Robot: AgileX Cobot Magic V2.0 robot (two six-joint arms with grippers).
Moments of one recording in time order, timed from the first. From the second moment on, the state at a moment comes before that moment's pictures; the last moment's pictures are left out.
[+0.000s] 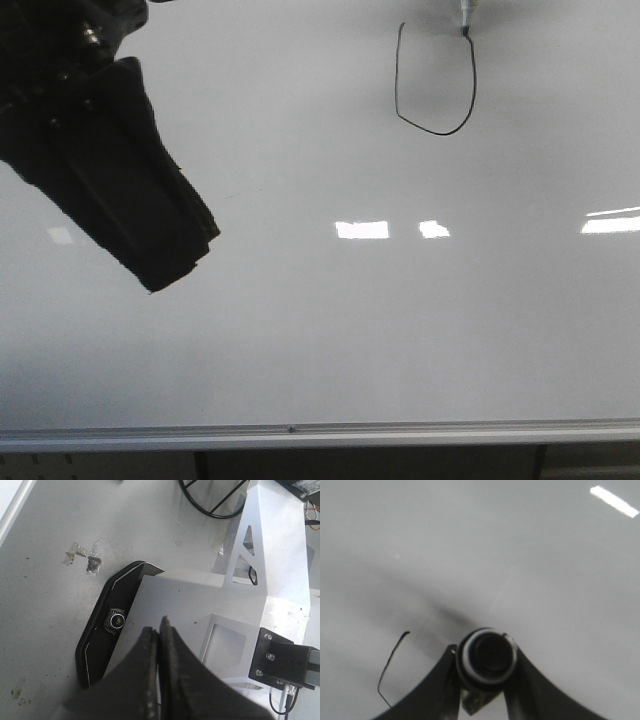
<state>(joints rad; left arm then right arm) -0.54 1.46 -1.07 -0.68 1.18 0.81 0.23 1.69 -1.79 0.07 0.74 -0.32</state>
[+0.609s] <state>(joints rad) -0.54 1.46 -1.07 -0.68 1.18 0.81 0.33 1.73 -1.82 0.23 0.75 -0.33</state>
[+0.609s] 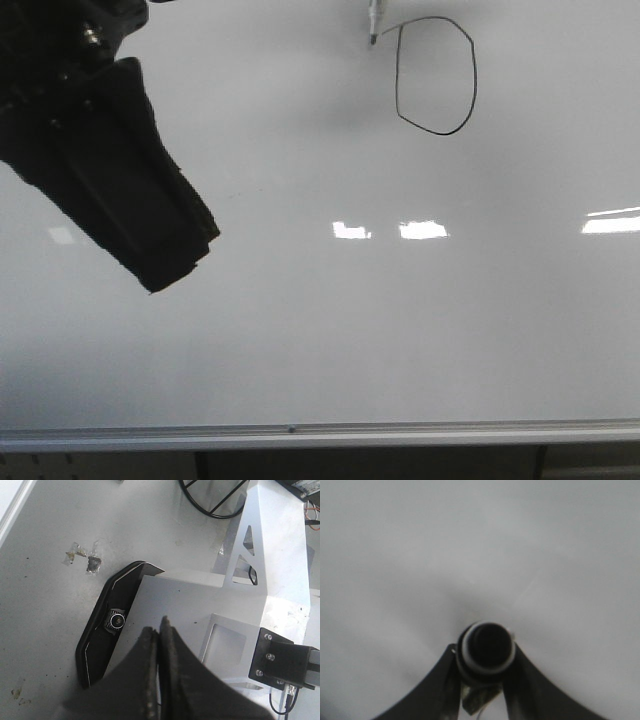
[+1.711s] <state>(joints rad) -0.54 1.46 -1.07 -0.87 1.19 0.94 0.31 1.45 -1.20 0.95 1.23 -0.72</state>
